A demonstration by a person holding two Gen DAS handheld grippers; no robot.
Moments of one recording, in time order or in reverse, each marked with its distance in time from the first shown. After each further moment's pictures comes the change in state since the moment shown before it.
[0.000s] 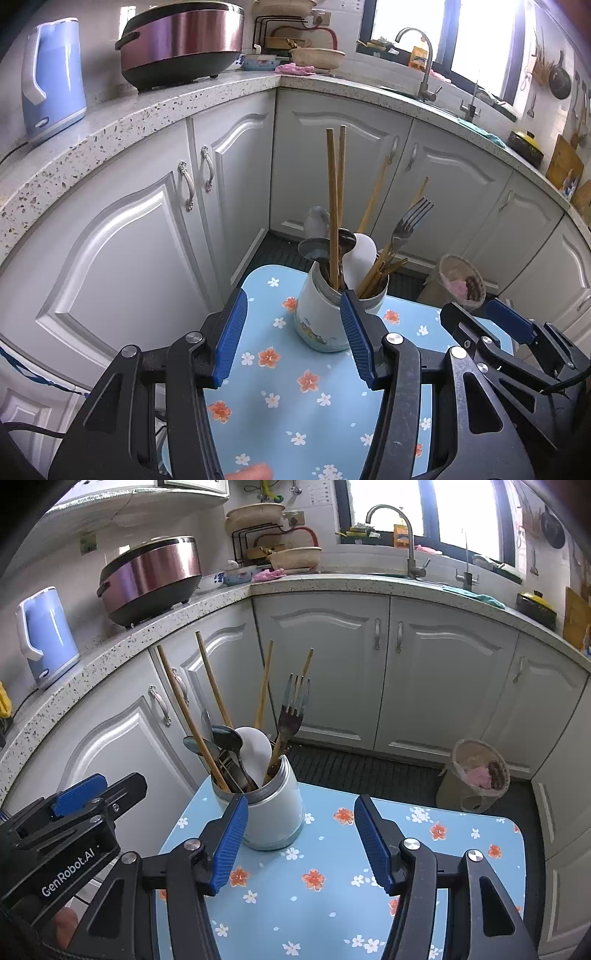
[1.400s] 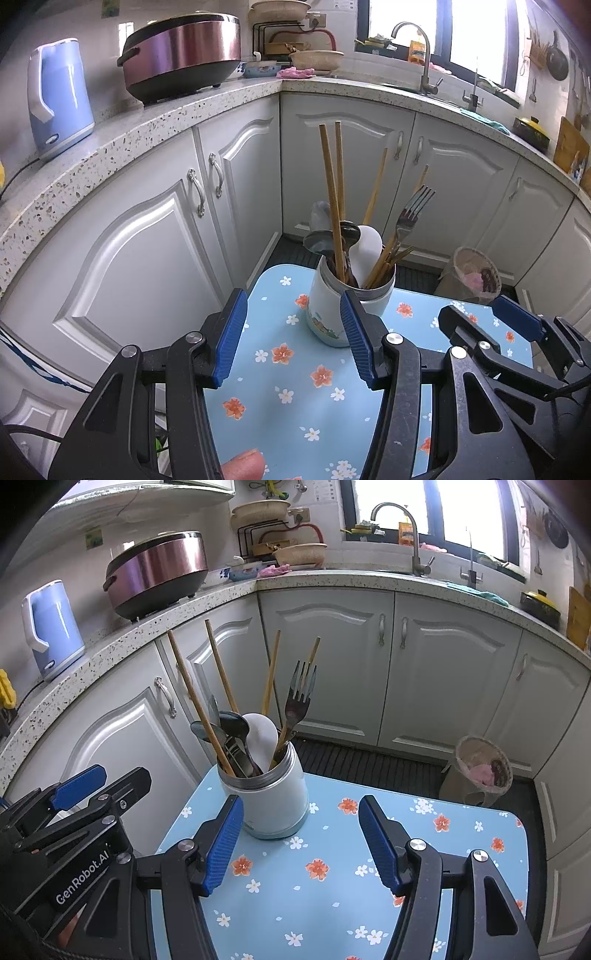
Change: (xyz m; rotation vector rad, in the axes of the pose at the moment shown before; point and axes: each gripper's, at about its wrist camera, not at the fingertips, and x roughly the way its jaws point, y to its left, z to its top) left arm -0.007 -0.012 -0.012 0.049 -0.022 0.070; right arm 0.000 0.004 -0.010 -0.015 0.018 0.020
